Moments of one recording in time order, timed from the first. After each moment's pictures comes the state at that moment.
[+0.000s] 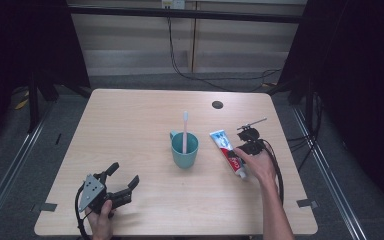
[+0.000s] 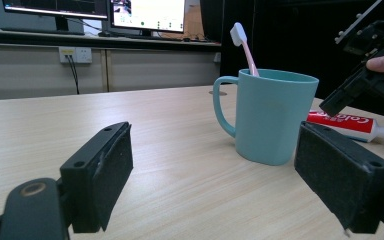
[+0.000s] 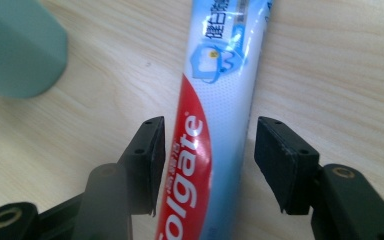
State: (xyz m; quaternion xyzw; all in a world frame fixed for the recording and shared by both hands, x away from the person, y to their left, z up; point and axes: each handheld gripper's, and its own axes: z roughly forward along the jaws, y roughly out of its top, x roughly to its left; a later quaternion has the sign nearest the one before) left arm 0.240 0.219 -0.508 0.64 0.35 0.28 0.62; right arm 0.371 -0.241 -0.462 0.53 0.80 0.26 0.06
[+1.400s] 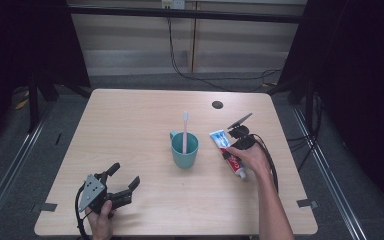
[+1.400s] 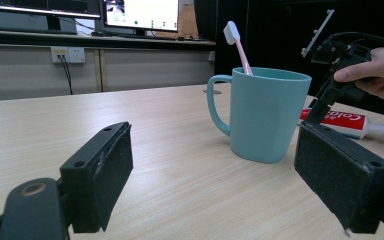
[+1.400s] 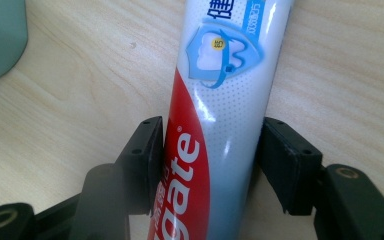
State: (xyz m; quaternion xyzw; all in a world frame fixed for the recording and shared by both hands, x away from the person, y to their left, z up) left arm 0.240 0.219 -0.508 0.65 0.34 0.27 0.62; right arm 0.400 -0.224 -0.475 0.53 0.83 0.17 0.01
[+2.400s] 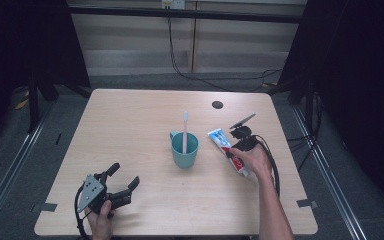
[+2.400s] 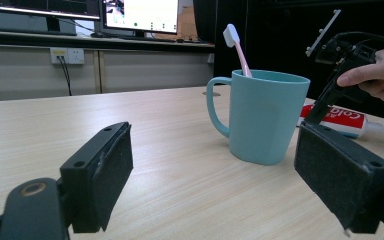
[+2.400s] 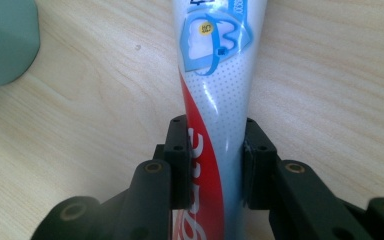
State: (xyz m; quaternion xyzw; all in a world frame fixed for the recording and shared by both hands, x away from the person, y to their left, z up) left arm 0.240 0.220 -0.508 0.65 0.34 0.27 0.63; right arm 0.393 -0.229 -0.470 0.54 0.82 0.19 0.02
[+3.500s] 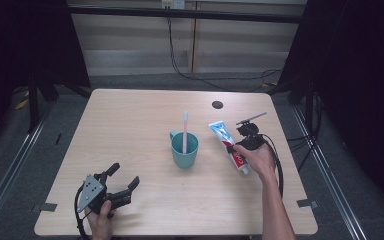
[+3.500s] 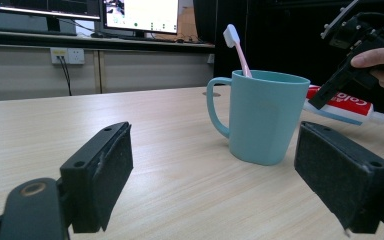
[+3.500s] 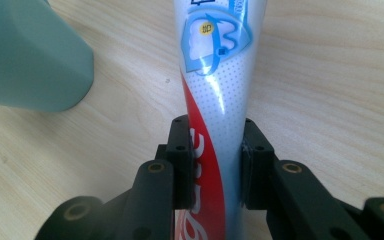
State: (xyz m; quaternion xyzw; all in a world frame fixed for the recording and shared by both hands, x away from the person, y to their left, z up) left arm 0.240 0.220 -0.508 0.65 0.34 0.27 0.63; right arm 0.379 -0.238 -0.447 0.54 0.80 0.27 0.04
